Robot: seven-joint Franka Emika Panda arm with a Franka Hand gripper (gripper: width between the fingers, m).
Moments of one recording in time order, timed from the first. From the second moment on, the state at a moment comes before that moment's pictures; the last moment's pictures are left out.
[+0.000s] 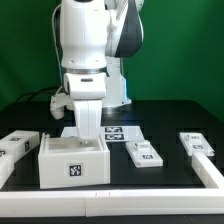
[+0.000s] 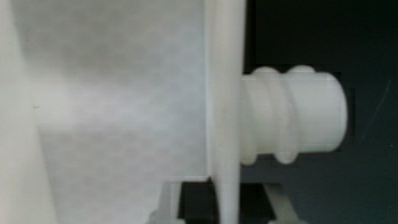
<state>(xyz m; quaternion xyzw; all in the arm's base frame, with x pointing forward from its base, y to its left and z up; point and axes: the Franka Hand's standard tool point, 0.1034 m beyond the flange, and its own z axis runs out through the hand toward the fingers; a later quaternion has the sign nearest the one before) 0.438 -0.062 0.023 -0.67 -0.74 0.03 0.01</state>
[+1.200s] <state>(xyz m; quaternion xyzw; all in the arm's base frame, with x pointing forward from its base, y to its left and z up) 0.493 0.000 0.023 -0.70 -0.71 0.00 0.00</state>
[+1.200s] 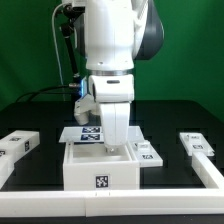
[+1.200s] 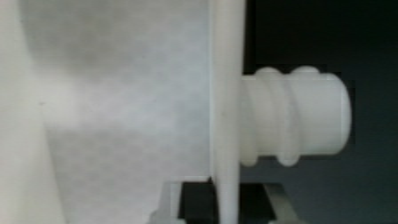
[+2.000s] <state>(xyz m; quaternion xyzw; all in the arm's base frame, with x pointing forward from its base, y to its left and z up) 0.498 0.057 0.024 -0.75 -0.66 -0.01 0.00</state>
